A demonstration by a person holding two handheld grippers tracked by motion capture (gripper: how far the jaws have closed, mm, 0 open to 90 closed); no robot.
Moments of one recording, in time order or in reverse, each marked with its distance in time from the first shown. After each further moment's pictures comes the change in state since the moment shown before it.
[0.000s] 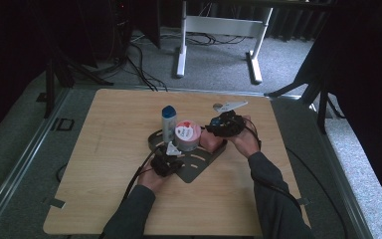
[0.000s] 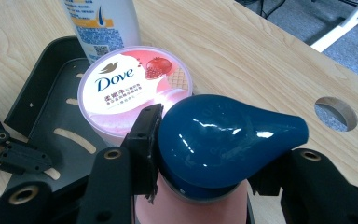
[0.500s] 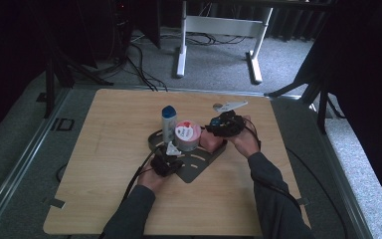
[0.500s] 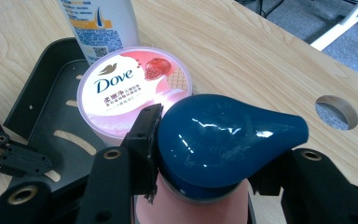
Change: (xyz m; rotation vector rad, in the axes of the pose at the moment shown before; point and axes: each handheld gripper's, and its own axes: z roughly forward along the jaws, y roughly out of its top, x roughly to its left) left arm 0.000 0.000 0.000 -0.002 -0.002 -0.002; right arm 0.000 0.000 0.001 0.000 0.000 0.010
